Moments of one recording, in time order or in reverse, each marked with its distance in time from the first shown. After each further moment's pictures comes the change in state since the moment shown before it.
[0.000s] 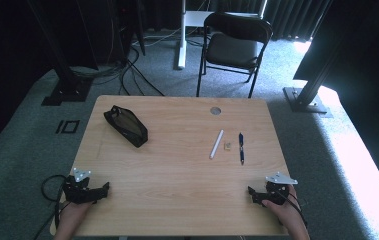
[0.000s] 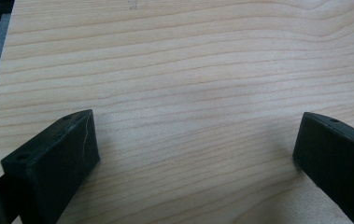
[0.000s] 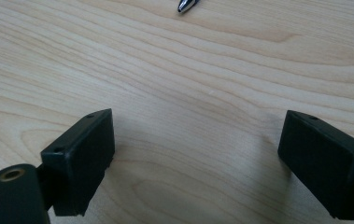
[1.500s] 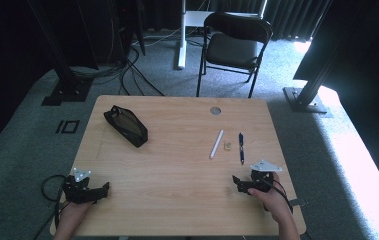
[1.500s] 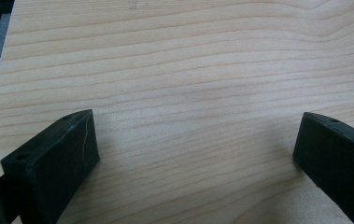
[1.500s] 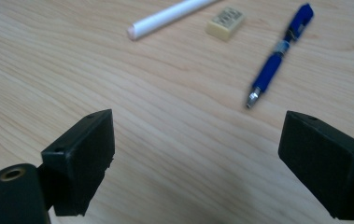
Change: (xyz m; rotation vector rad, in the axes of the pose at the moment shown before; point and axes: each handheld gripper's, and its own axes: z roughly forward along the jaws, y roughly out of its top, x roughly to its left) left arm 0.000 0.000 0.000 0.001 0.000 0.000; right arm 0.033 0.051 0.018 -0.074 0.095 -0.072
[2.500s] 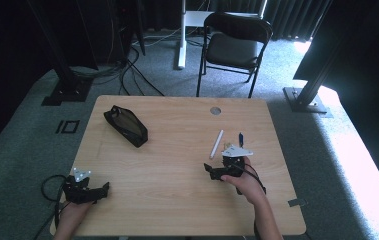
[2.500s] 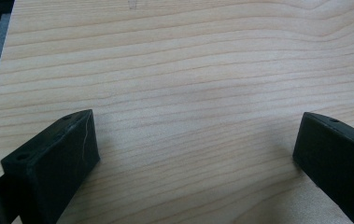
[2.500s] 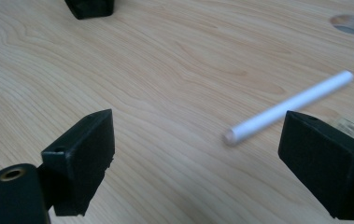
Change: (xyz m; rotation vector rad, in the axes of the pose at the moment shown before) left arm 0.000 0.000 0.000 -0.001 0.000 -0.002; right arm 0.054 0.063 0.043 -0.077 0.152 -0.075
